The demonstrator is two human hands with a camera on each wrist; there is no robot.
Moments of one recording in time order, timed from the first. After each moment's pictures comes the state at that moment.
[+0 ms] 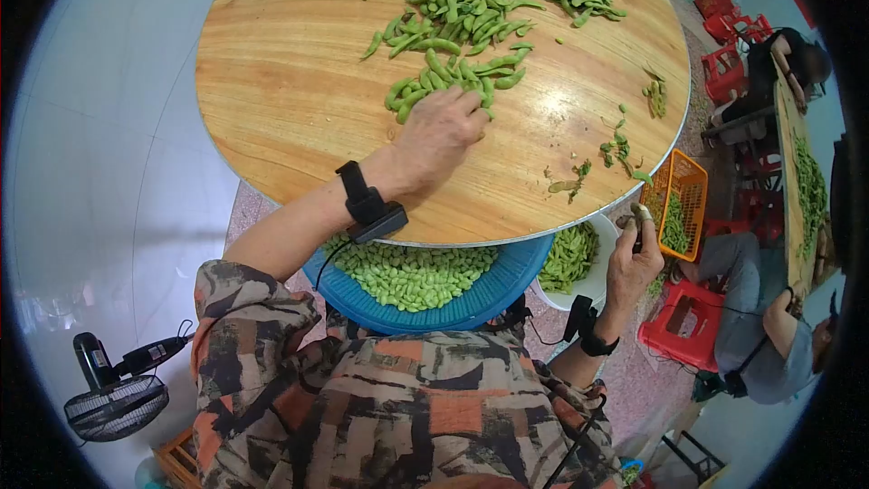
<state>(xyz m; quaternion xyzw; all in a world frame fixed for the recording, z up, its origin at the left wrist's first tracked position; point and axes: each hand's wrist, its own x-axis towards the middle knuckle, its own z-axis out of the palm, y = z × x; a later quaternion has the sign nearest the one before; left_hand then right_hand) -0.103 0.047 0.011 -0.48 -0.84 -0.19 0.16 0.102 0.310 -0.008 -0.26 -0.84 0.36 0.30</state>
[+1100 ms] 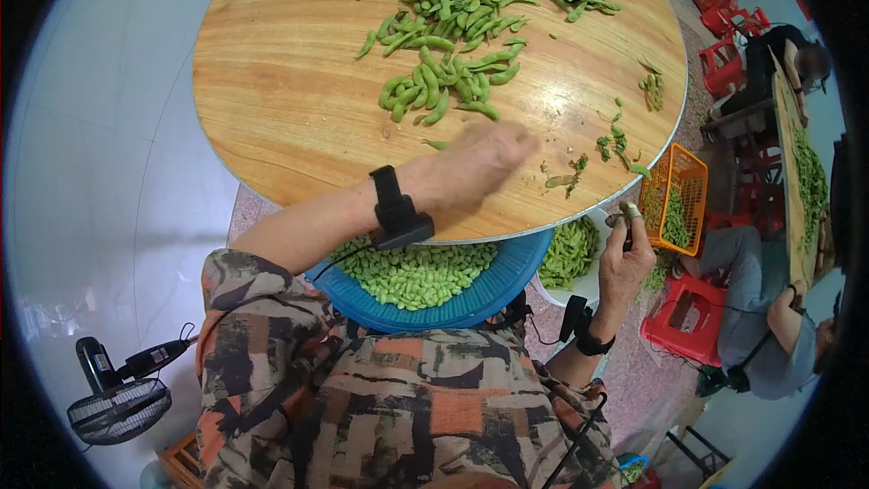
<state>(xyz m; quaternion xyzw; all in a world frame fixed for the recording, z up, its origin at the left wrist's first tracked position) -0.077 0.085 0.016 -0.55 -0.79 -0.26 -0.02 0.107 0.303 -0.011 -0.24 -0.87 0.31 0.29</state>
